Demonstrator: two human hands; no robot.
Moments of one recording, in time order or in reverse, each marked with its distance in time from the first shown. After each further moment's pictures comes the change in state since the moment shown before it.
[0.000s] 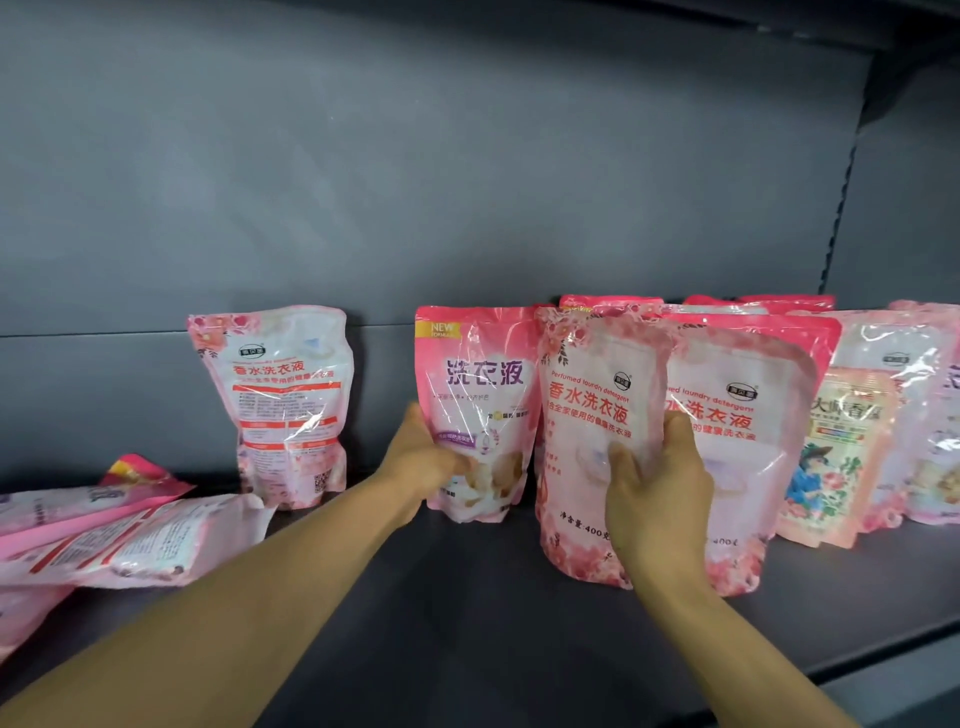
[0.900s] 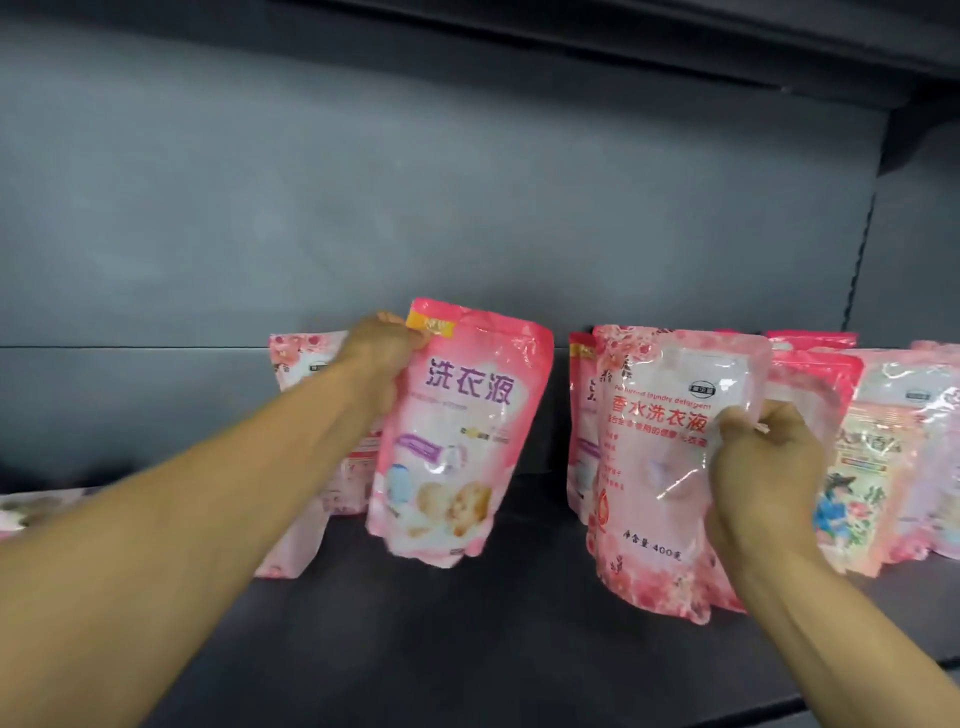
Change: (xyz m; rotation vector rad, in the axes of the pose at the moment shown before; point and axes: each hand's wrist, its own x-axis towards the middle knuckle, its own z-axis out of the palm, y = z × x) left_hand -0.013 0.105 -0.081 -0.310 0.256 0.098; right_hand 0.020 -0.043 -0.023 0.328 0.226 0.245
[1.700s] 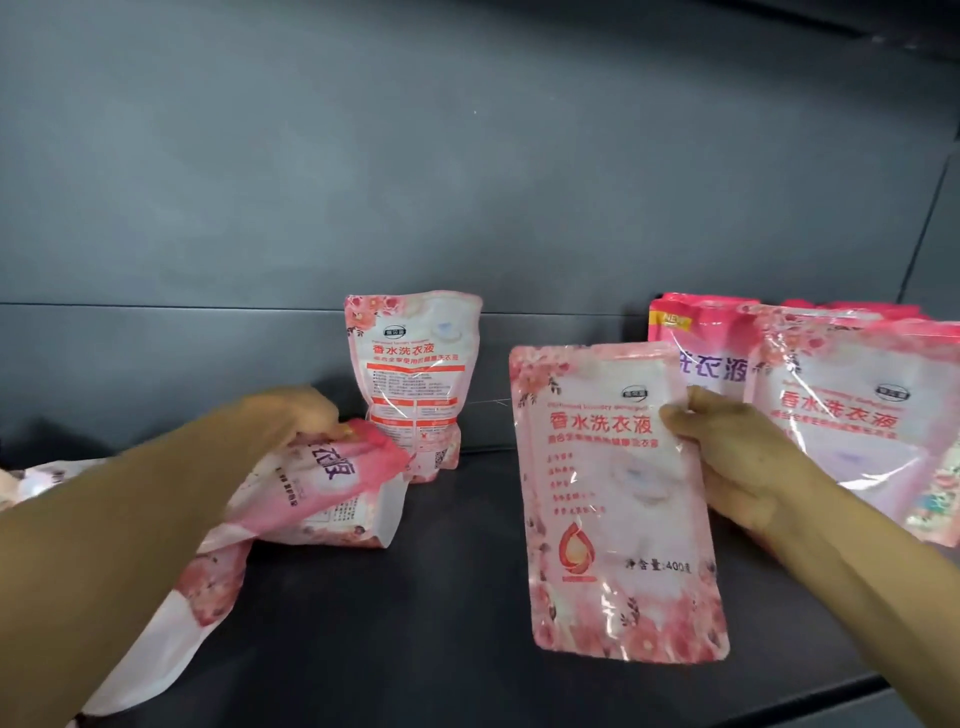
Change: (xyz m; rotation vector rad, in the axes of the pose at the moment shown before) left_hand 0.046 -0.060 -0.167 1.165 -0.231 -0.398; right_hand -0.041 0.002 0.057 -0.050 -0.626 0.388
